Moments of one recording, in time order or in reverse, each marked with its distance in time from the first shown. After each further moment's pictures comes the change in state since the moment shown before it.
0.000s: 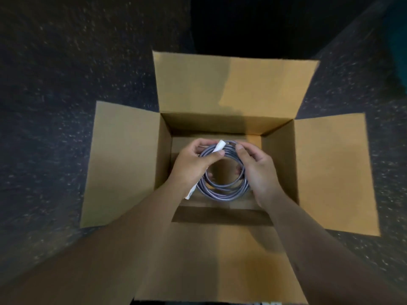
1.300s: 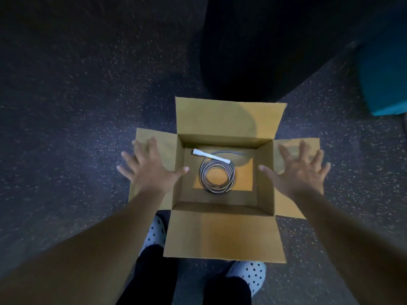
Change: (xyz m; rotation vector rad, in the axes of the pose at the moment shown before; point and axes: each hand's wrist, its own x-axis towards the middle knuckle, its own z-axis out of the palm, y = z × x) left_hand -0.083 0.078 -0.092 1.174 0.416 -0.127; right_hand -0.050 -0.106 -0.105 -1.464 0.072 0.028
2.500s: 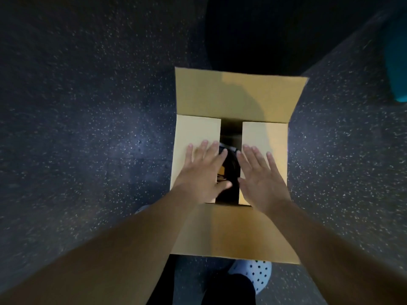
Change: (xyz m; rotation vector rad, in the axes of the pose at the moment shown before) left_hand -0.033 0.056 0.061 0.174 -0.231 0.759; right_hand -0.021 -0.061 0.079 -0.160 0.067 -0.557
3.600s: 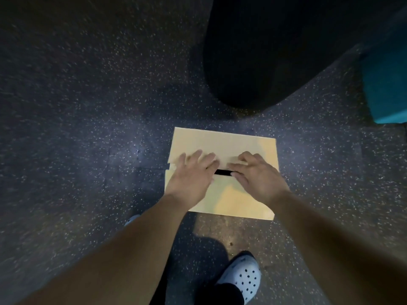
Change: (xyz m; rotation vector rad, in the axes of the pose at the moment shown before) left_hand -0.008 0.001 -0.014 0.266 0.165 0.008; right_hand 0.010 0.028 -0.055 0.248 -0.010 -0.142
